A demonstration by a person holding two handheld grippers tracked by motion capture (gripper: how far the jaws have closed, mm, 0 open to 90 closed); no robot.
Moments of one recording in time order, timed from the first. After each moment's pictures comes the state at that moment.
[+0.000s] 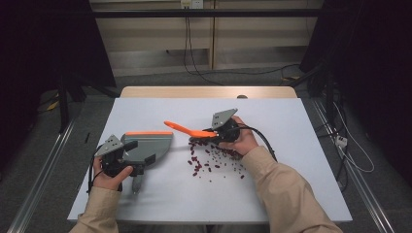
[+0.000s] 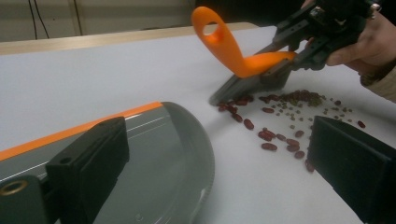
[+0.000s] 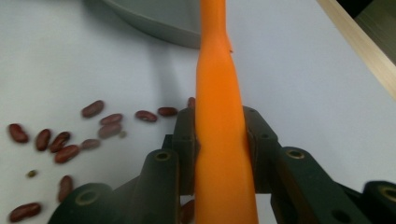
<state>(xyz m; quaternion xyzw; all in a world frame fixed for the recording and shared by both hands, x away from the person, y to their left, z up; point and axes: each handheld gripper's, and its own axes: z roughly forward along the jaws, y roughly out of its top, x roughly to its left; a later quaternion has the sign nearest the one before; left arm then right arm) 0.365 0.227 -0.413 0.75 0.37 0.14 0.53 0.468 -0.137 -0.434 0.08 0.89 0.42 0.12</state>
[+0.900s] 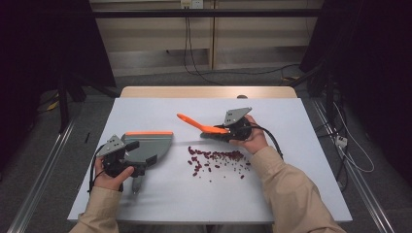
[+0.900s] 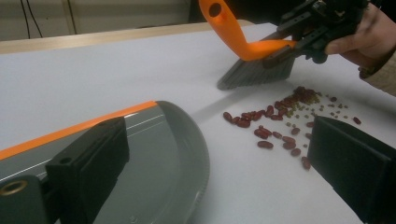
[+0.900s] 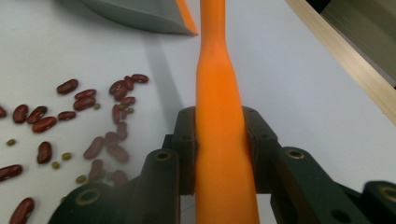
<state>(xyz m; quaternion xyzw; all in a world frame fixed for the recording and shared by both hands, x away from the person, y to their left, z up) 0.365 0.224 -0.414 0.76 0.36 0.13 0.53 0.469 -0.172 -0.436 0.12 0.88 0.43 0.15</state>
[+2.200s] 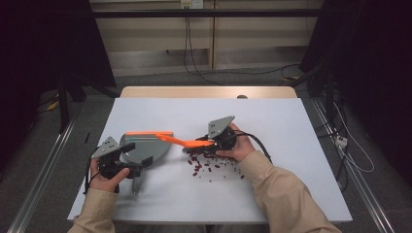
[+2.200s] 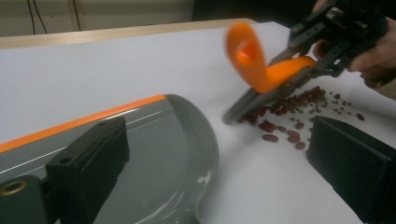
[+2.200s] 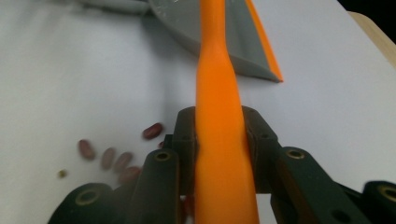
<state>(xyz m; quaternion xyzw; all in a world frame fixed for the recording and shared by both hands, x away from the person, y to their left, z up) 0.362 0.238 -0.415 0.76 0.37 0.13 0.53 0.445 -0.122 -0.436 0.03 0.89 0.45 0.09</state>
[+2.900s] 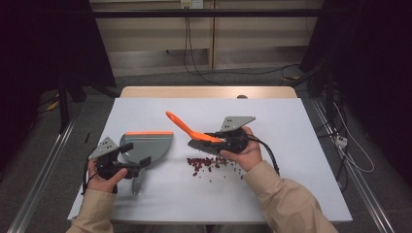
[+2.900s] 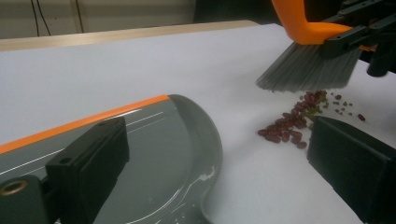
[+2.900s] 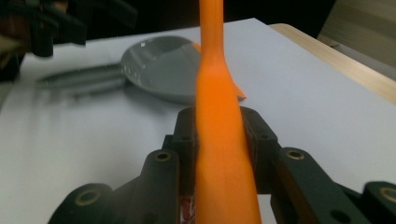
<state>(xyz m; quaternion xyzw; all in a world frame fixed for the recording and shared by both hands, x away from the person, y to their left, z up) 0.361 0.241 -0.415 0.75 0.37 0.14 0.53 0.404 -0.142 -0.402 0.22 0.82 0.52 0.11</state>
